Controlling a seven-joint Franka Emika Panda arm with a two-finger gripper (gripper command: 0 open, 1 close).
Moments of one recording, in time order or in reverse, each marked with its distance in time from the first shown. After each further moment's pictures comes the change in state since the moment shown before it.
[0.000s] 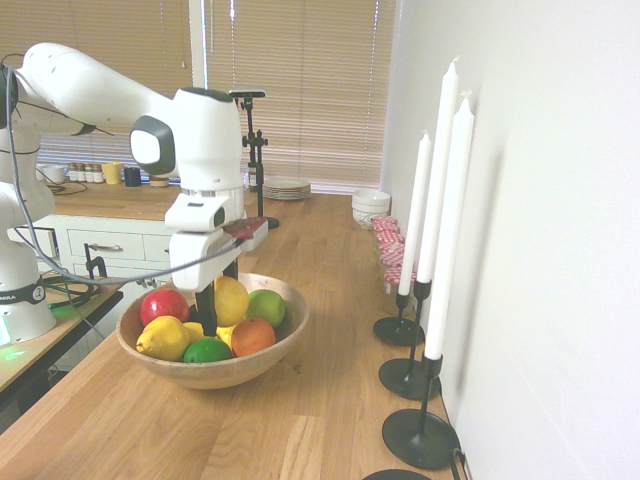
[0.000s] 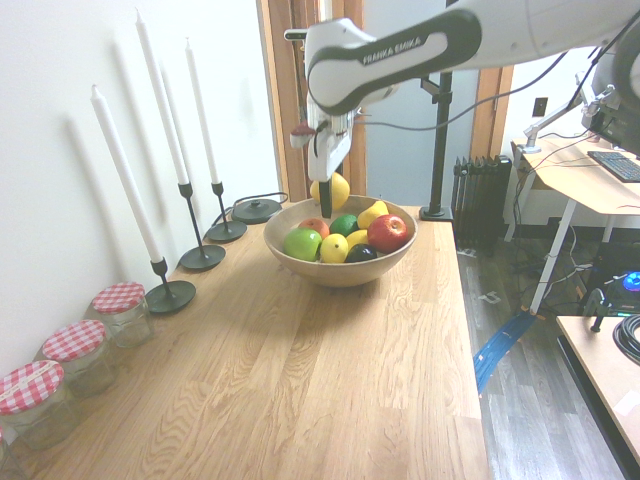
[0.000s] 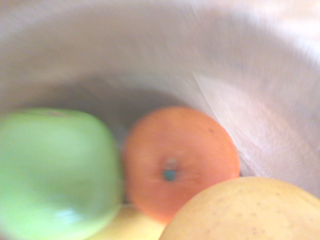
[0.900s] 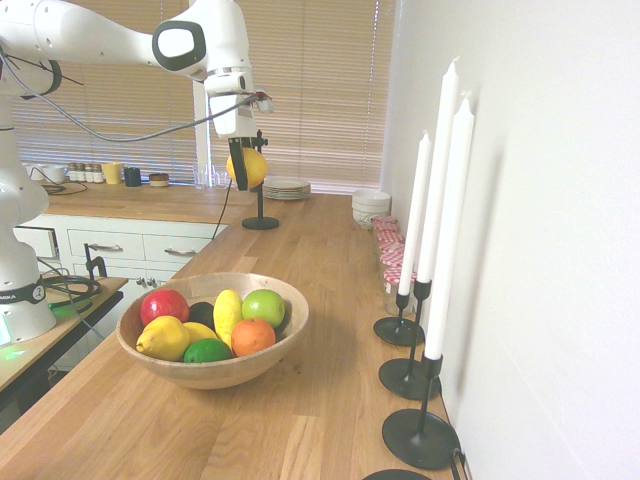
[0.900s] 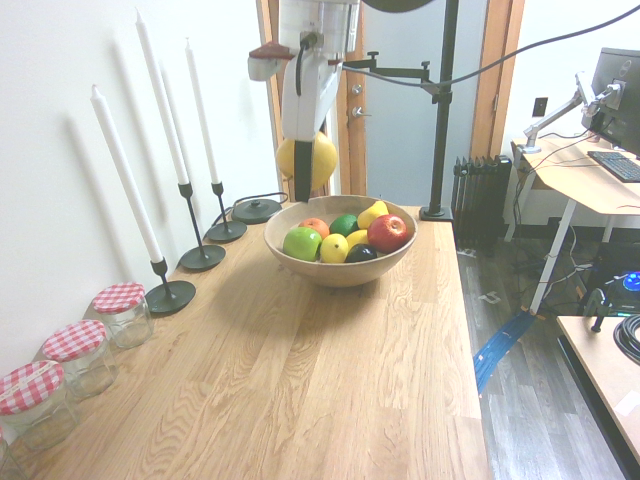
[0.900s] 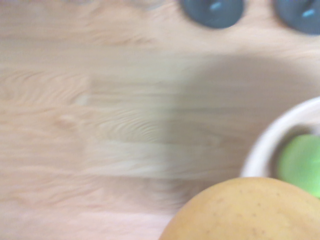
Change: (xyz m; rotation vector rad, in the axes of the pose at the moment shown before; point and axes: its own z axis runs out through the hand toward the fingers) arm -0.216 -0.142 -0.133 0.054 0.079 -0.125
